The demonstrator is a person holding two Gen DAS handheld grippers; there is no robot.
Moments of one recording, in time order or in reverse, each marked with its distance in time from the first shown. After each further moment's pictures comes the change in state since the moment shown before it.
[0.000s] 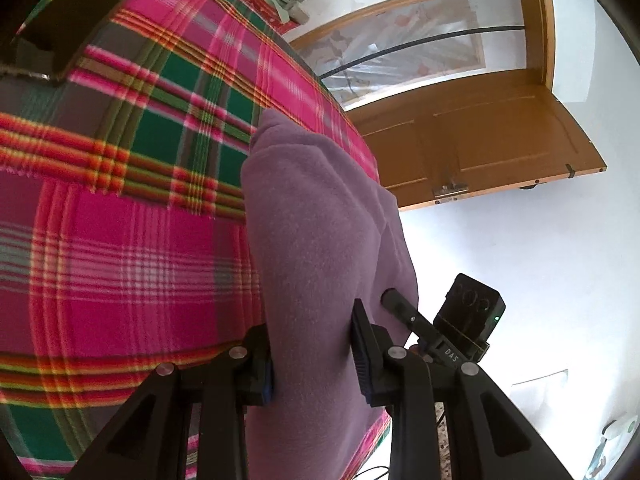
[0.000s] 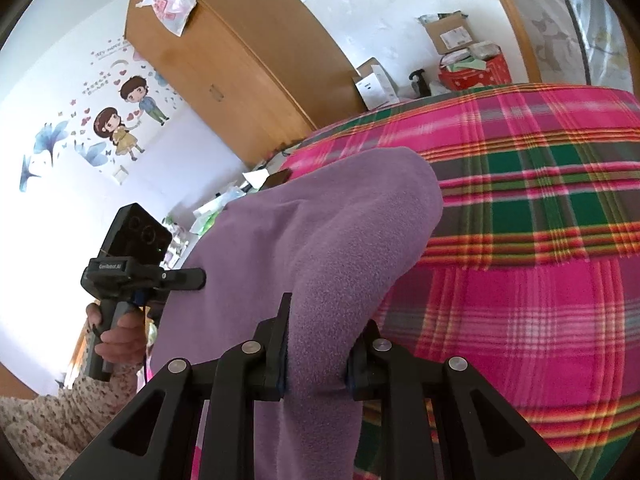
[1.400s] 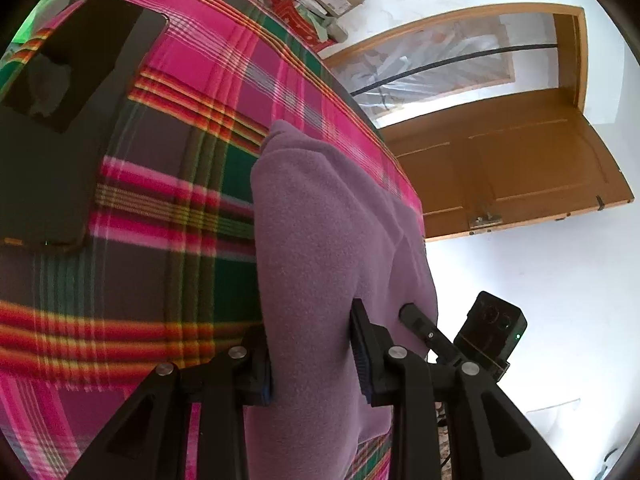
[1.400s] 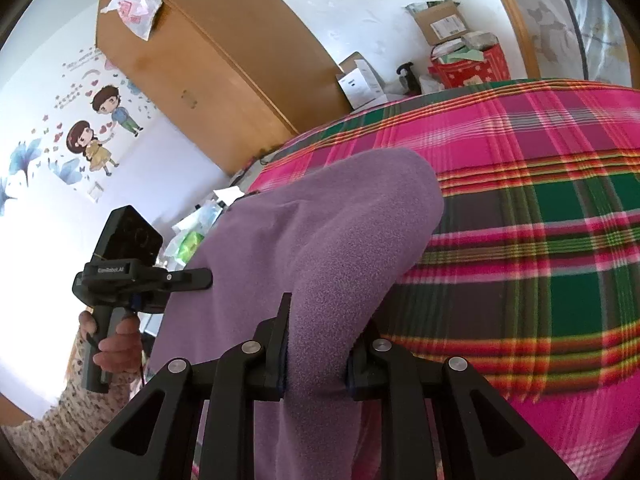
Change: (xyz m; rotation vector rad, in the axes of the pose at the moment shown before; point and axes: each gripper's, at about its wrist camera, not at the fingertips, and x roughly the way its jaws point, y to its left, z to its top) left arm -0.111 0.103 0.002 -0.048 -0.023 0.094; right arm 0.098 -0.021 0.060 0.057 0.004 -0.049
